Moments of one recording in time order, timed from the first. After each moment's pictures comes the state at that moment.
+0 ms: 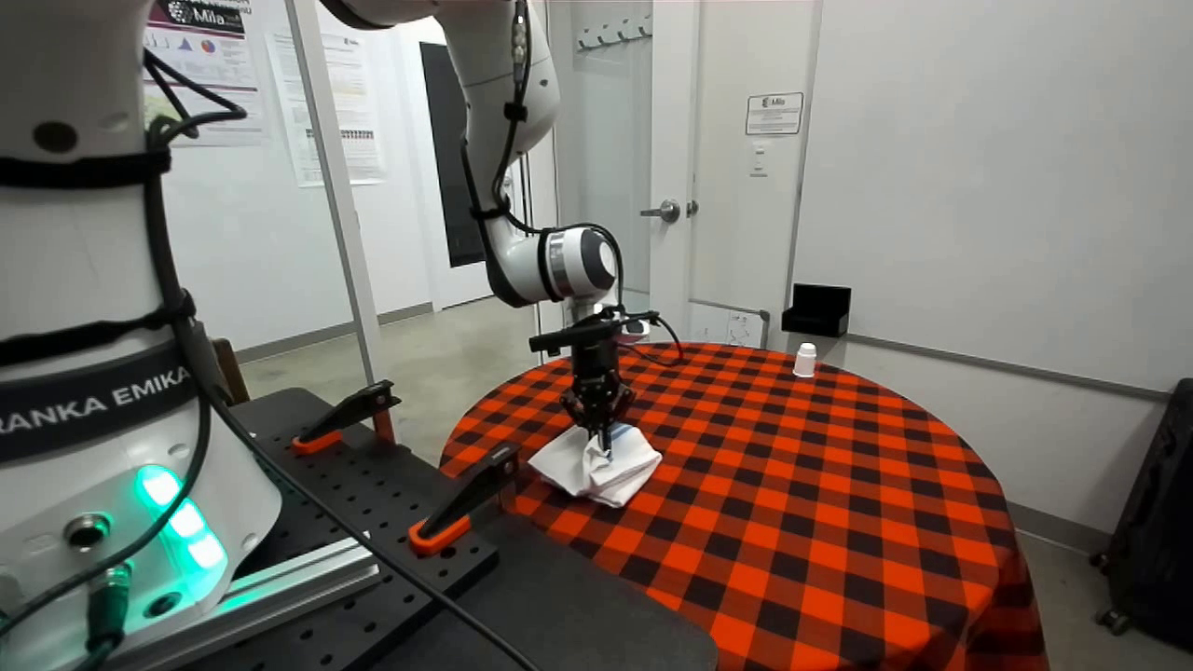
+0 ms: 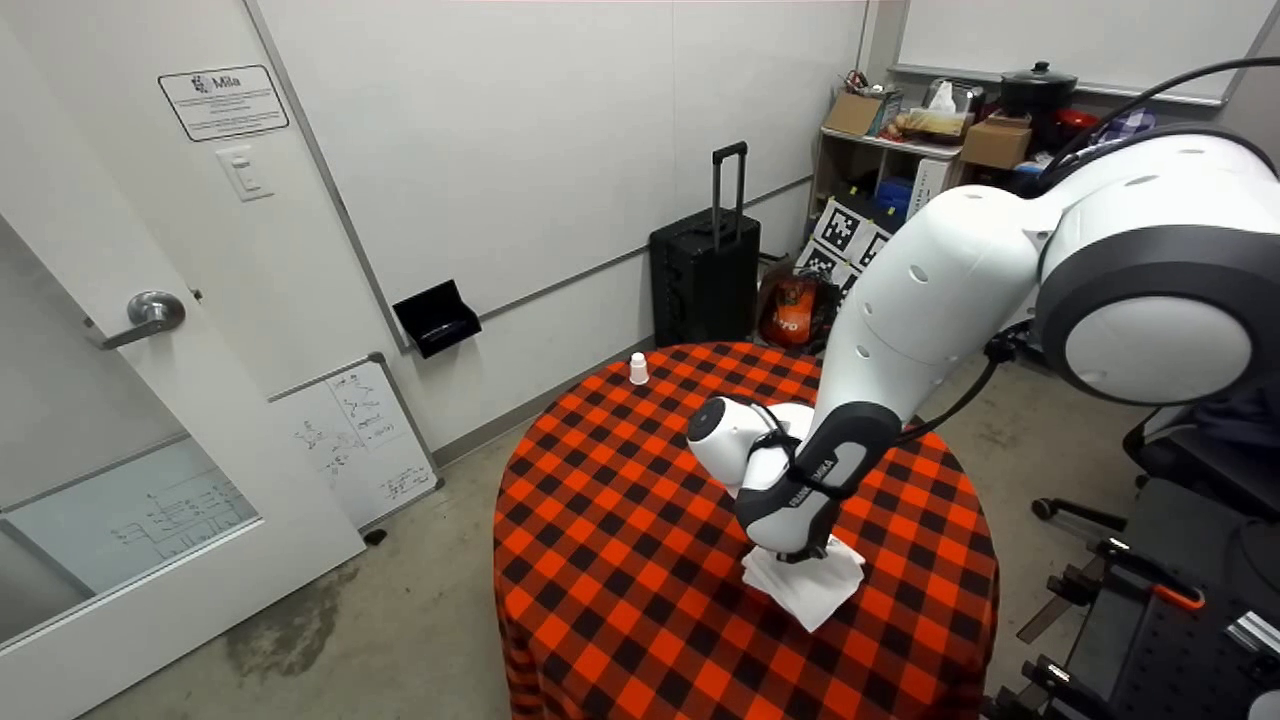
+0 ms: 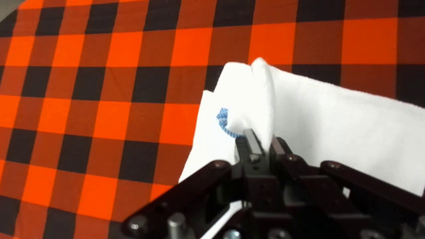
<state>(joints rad) 0.27 1.06 -0.13 -1.72 -0.28 2.28 0.17</state>
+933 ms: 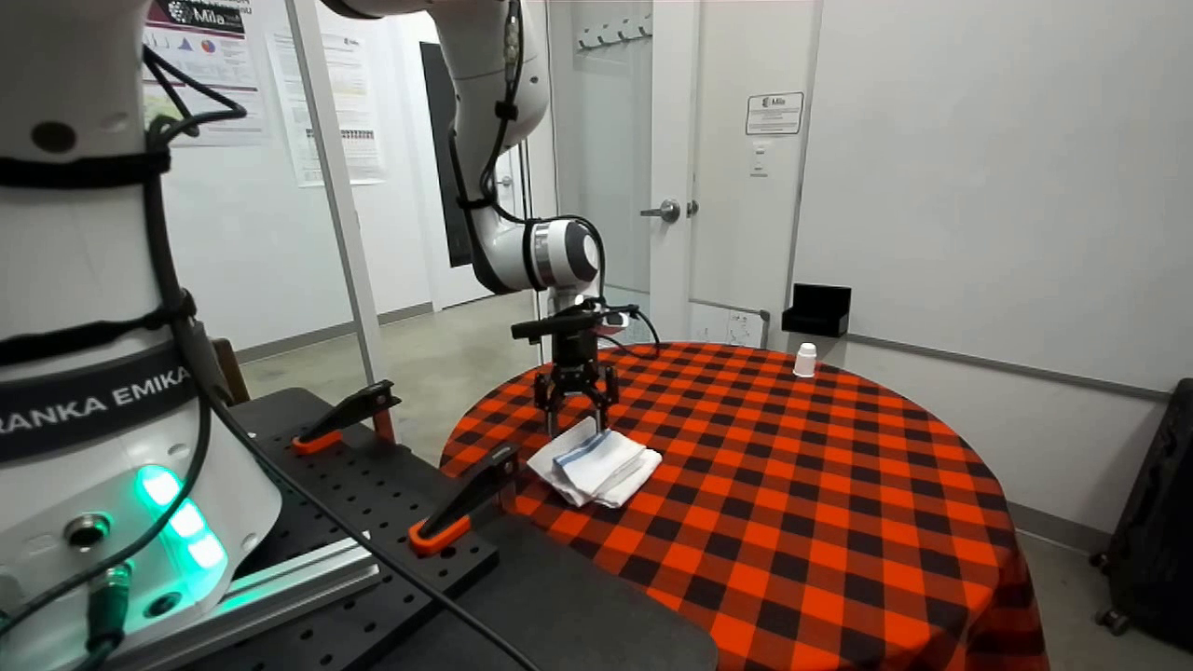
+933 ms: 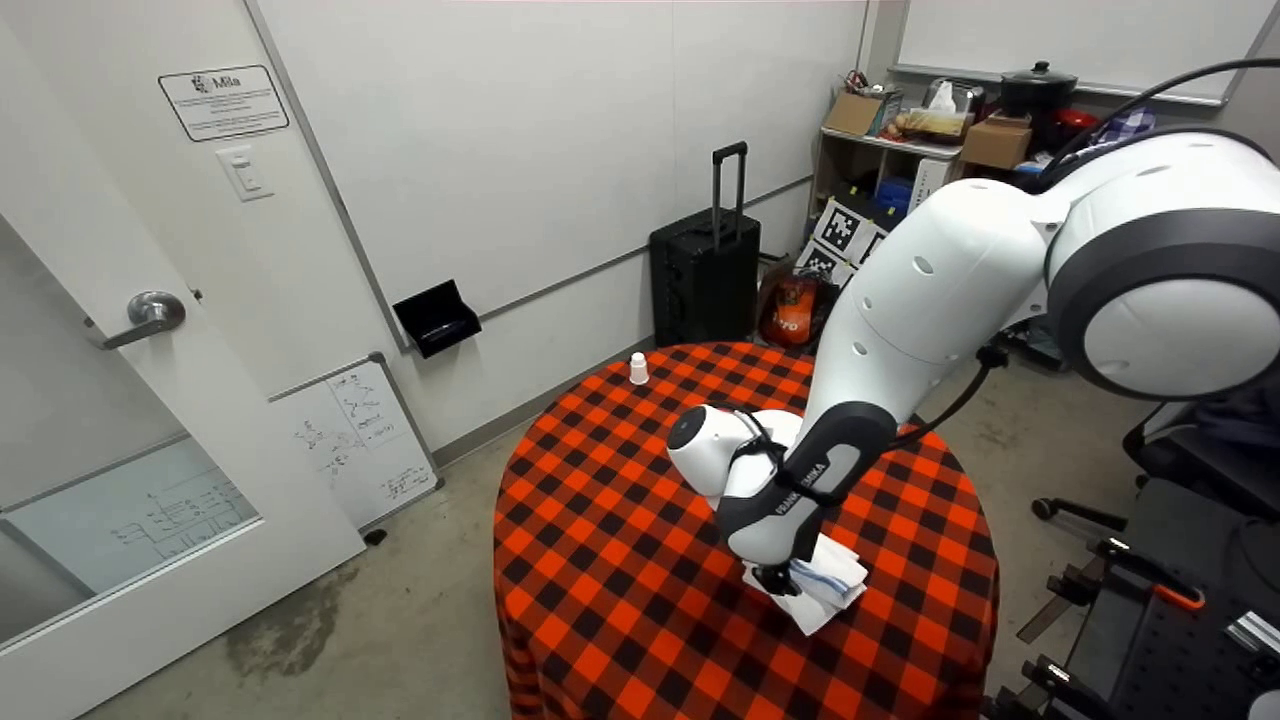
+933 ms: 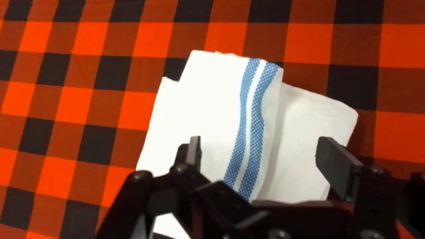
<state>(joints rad) 0.27 1.04 -0.05 -1.70 -0.27 2.24 0.16</state>
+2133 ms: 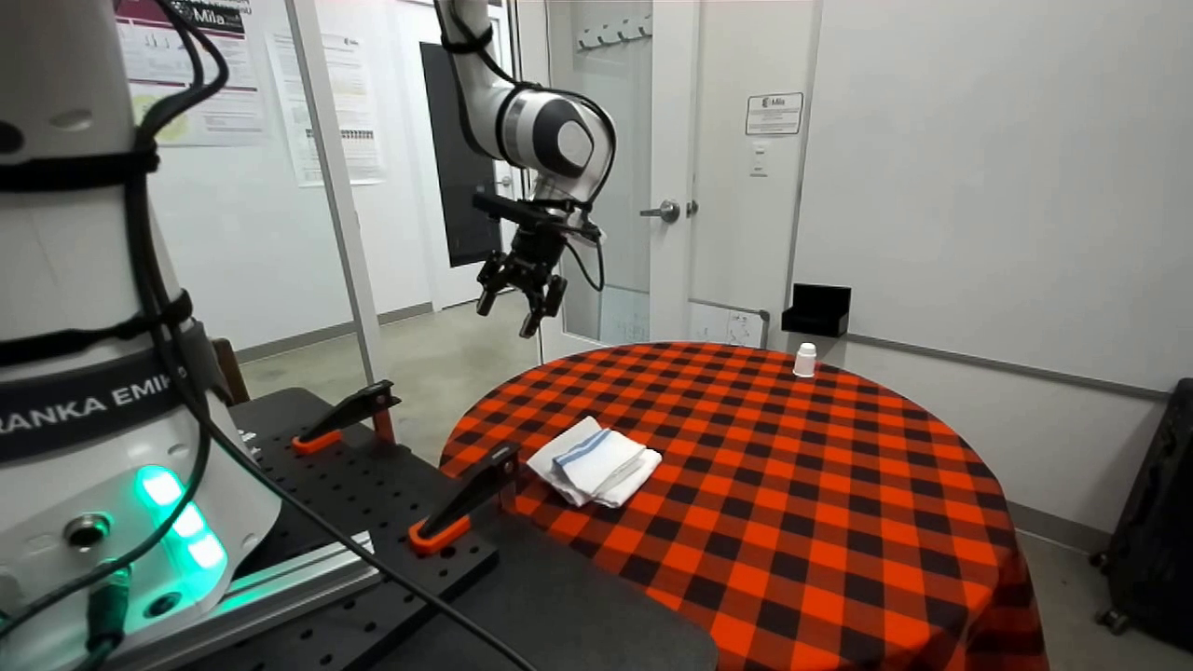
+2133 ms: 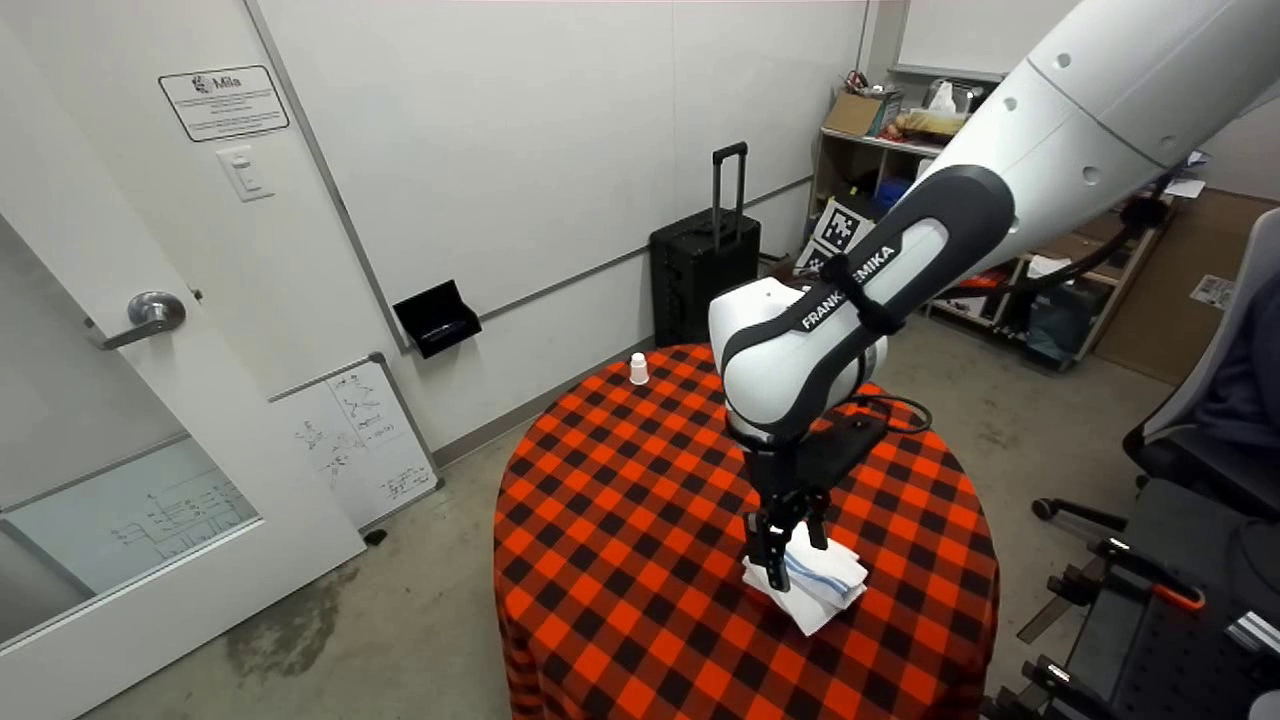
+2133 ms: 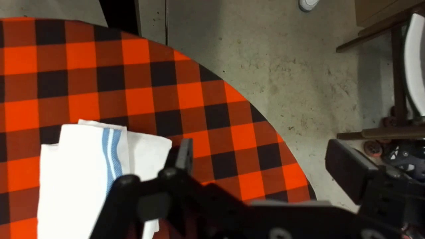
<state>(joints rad) 0.03 0.58 0.19 -2.04 0.18 2.15 -0.02</state>
